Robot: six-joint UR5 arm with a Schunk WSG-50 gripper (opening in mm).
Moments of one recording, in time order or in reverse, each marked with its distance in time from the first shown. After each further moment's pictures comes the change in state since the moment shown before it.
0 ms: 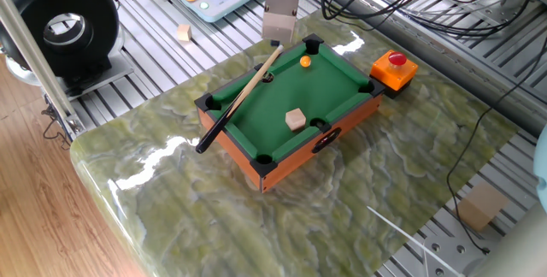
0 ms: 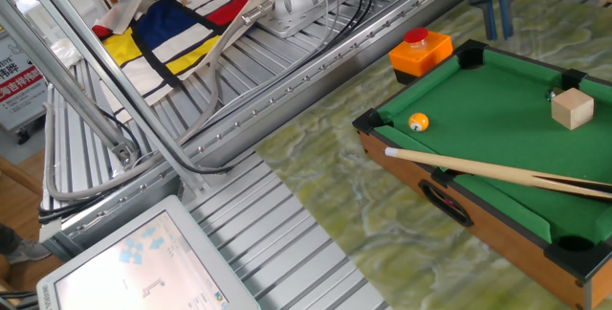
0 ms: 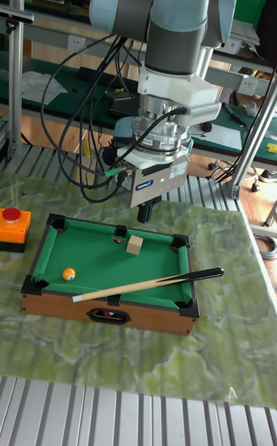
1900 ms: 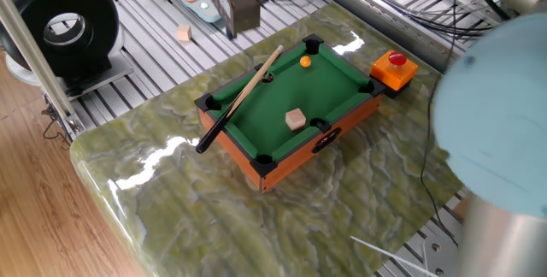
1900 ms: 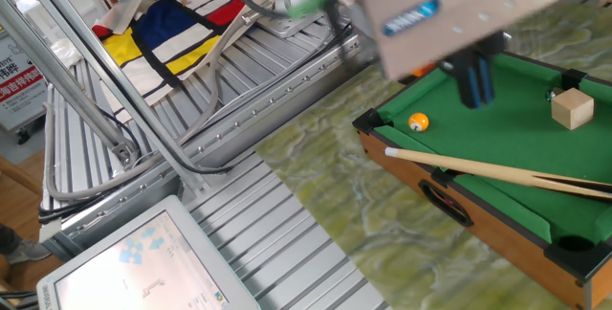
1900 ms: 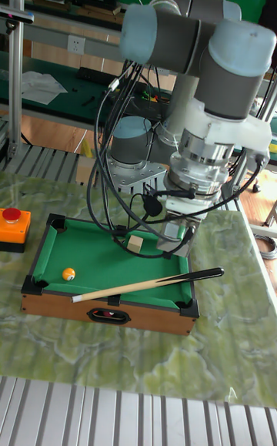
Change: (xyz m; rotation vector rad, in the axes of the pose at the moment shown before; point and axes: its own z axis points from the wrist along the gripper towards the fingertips) arm -0.078 -0.010 0.028 -0.003 0.096 -0.569
